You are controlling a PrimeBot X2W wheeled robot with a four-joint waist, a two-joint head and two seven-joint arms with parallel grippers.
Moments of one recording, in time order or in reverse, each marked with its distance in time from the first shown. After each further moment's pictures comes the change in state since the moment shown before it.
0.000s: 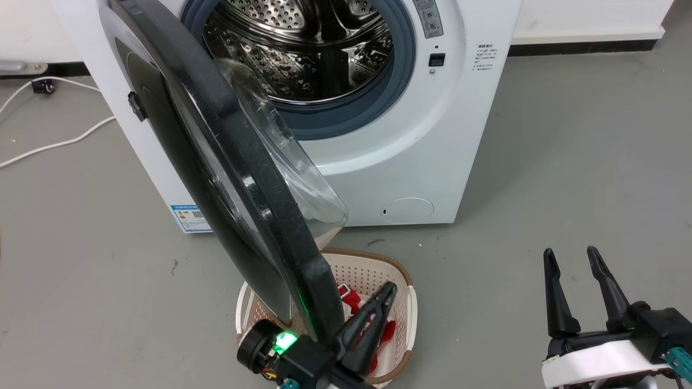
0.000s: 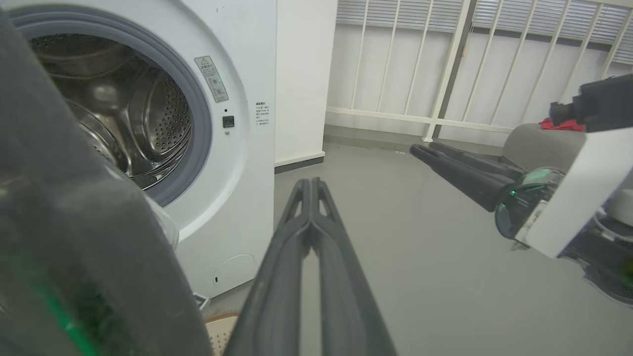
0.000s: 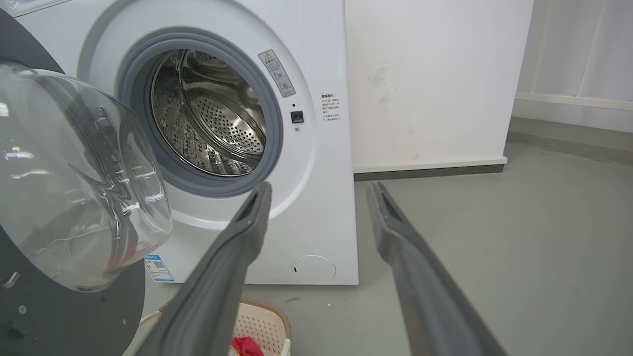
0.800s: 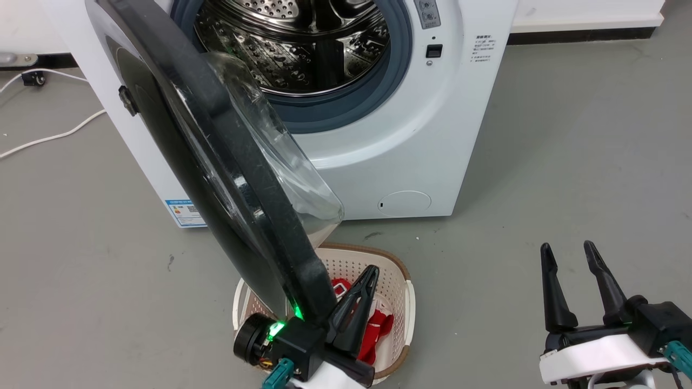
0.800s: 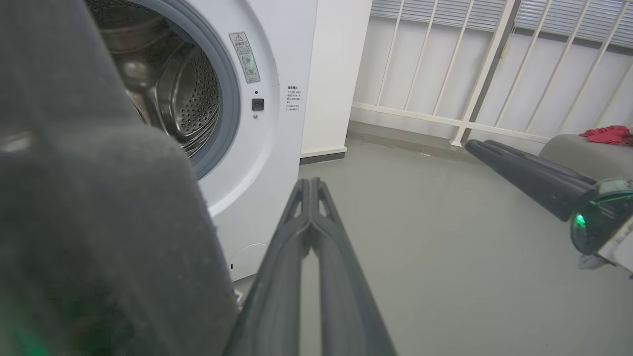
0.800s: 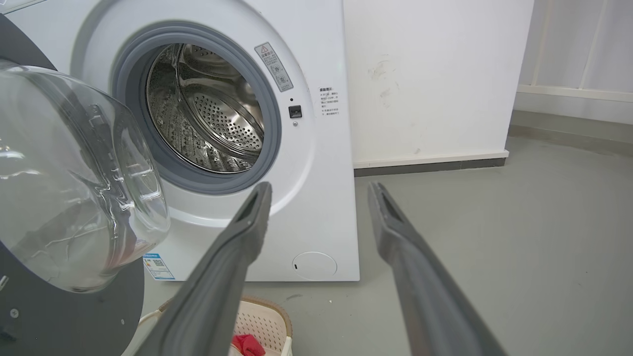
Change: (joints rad) left arm -0.086 -0.036 0.044 0.188 -0.036 0.096 -0.079; right arm -0.024 0.000 0.009 0.017 0.010 0.000 0.000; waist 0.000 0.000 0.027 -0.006
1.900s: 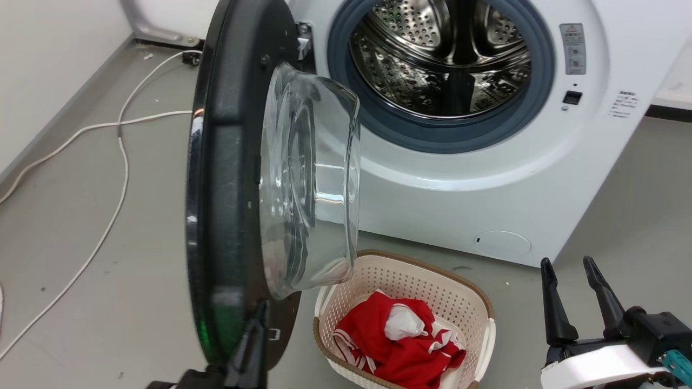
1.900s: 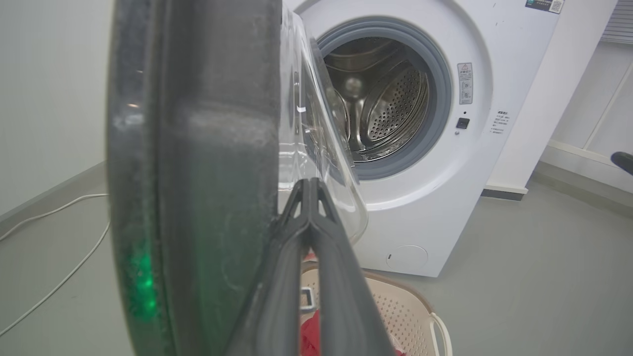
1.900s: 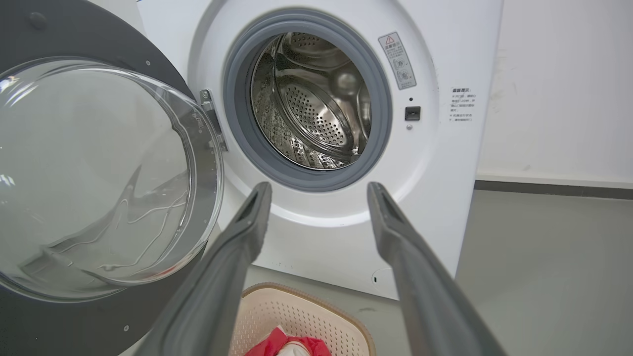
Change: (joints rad) left arm 0.267 0.054 0.205 -0.201 0.006 0.108 0.000; right arm 0.037 0.001 -0.006 -0.002 0.009 0.000 0.026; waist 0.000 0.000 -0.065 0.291
